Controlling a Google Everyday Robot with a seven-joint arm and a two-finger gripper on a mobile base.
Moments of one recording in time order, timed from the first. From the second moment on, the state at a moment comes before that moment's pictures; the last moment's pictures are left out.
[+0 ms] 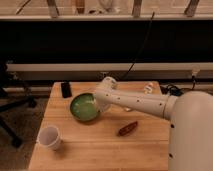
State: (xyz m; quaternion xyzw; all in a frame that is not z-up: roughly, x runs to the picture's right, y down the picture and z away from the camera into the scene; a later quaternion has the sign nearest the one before) arm -0.027 0.137 0.883 -0.20 -0.18 -0.42 0.86
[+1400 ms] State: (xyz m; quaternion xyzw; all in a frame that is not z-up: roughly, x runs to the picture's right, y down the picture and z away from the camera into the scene) arm -0.030 0.096 0.850 -0.18 -0.18 -0.45 0.86
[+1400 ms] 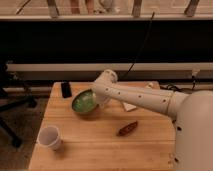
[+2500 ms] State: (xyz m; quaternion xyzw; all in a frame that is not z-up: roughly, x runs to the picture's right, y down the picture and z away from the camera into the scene) arm -0.033 0.071 0.832 -0.16 -0.18 -0.45 0.86
